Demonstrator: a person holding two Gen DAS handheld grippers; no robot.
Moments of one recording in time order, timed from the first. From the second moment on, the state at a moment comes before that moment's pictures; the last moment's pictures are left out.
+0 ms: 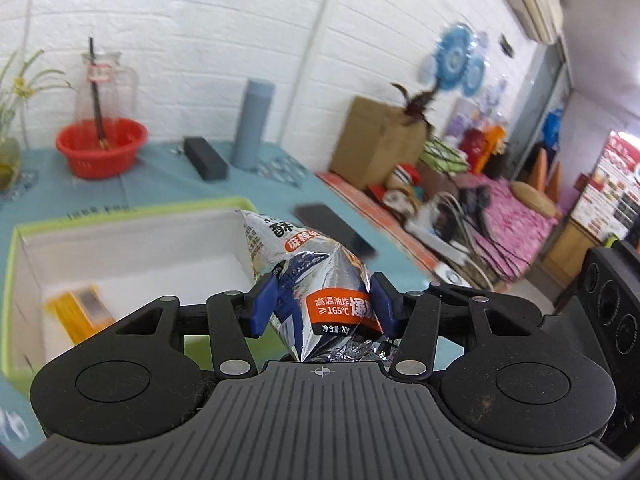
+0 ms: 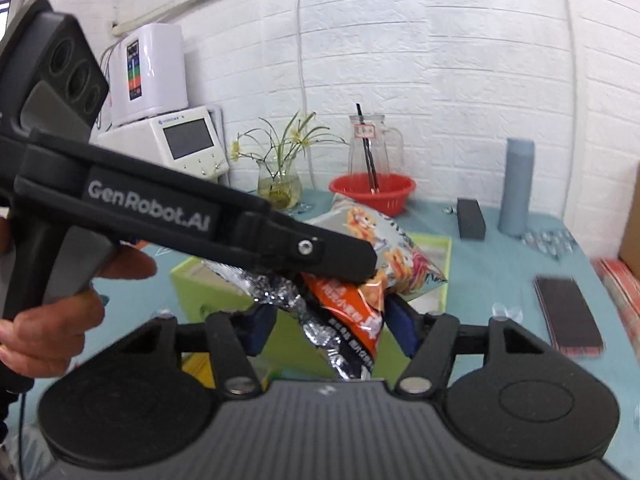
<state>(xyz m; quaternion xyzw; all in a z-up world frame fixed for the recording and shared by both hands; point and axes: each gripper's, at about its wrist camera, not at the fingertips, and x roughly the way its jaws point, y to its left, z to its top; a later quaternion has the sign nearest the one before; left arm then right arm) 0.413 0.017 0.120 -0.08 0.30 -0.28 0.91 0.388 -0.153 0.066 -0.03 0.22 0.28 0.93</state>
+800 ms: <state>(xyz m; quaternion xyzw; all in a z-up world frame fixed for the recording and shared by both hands) 0.429 0.060 0.108 -0.09 0.28 -0.20 0.93 0.366 -0.164 0.068 -0.04 0.21 0.28 0.94</state>
